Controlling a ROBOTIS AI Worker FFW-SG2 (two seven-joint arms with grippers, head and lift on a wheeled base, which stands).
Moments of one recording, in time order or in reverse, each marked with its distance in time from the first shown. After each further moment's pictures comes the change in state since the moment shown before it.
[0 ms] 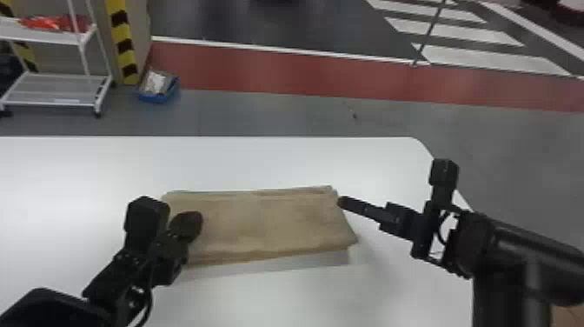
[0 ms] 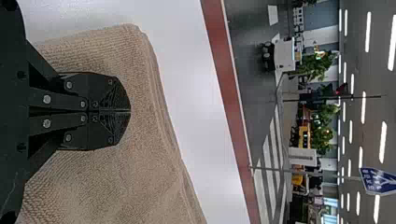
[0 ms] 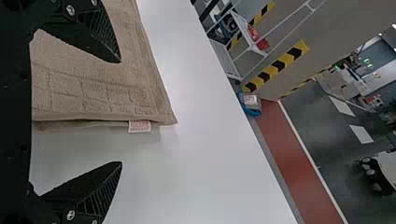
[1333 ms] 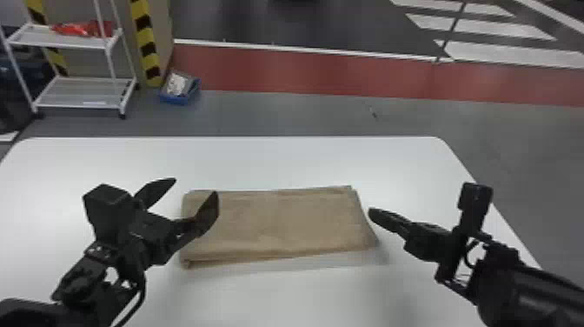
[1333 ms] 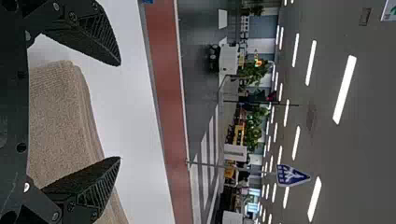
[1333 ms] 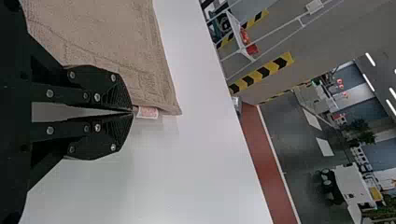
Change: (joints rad) left arm 0.079 0.006 0.139 -0.052 0.118 -0.269 -0.114; right arm 0.163 -0.002 -0.005 0.024 -0.030 -0.378 0.033
